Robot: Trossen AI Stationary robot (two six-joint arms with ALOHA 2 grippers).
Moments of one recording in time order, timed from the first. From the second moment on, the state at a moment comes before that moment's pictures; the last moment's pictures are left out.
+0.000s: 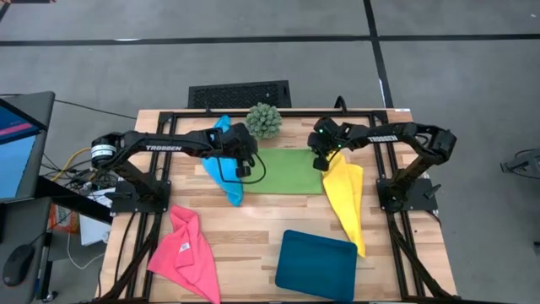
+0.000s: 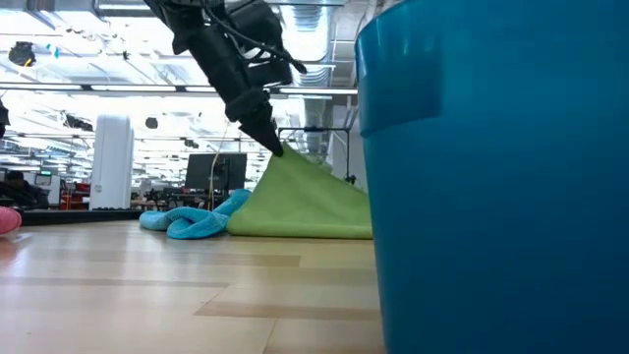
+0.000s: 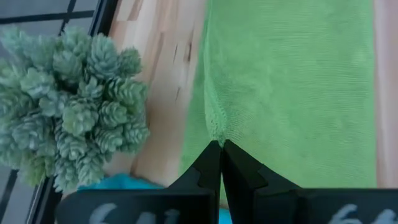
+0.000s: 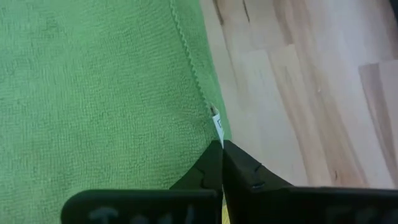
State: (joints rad) left arm 0.28 1.53 1.02 -0.34 -0.14 0.26; right arm -0.56 1.59 0.74 -0.19 -0.07 -0.42
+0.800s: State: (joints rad) left arm 0.31 1.53 0.88 -0.21 -0.24 0.24; right arm -0.56 1.59 0.74 -0.16 -0.07 -0.37
